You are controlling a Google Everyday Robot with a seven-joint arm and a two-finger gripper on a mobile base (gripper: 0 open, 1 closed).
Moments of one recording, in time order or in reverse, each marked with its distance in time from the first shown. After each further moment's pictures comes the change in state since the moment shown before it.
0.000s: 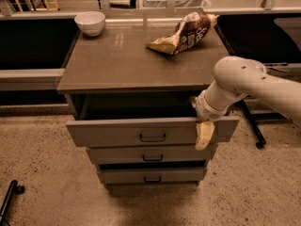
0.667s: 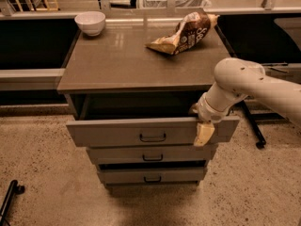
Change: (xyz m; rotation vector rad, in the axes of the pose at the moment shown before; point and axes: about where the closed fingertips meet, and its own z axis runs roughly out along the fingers) arm 0.014 0.004 0.009 -0.048 0.013 0.012
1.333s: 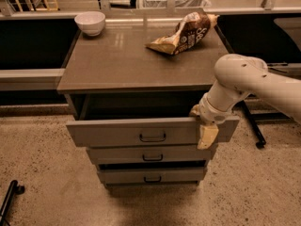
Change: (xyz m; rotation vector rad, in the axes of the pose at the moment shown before) arm -0.005 0.024 -0.015 -0.066 0.029 -0.052
